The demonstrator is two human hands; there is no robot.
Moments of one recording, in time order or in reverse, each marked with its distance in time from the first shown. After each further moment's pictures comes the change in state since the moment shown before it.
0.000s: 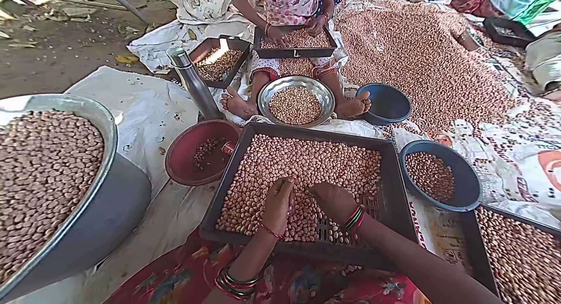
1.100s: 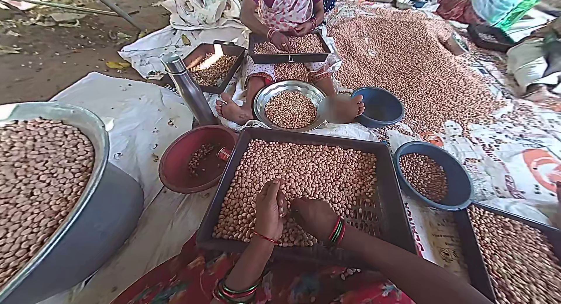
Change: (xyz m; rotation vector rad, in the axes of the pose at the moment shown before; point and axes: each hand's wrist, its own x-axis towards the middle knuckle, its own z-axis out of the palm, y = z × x) left_hand 0.002 0.005 0.001 -0.203 0.162 -0.001; right_hand 0.001 -0.027 0.020 0.038 -0.014 -0.154
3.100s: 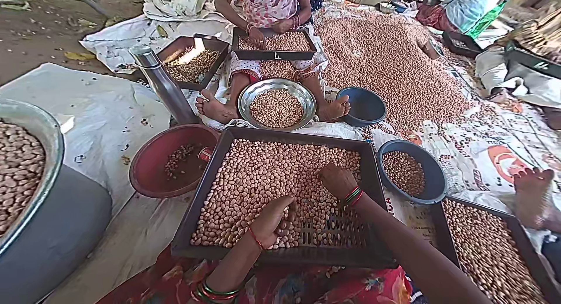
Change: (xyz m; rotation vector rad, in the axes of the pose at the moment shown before) left_hand -0.003 0.000 0.003 0.402 -0.428 -0.561; right_hand 0.004 0.091 -0.048 -0.270 0.108 0.388
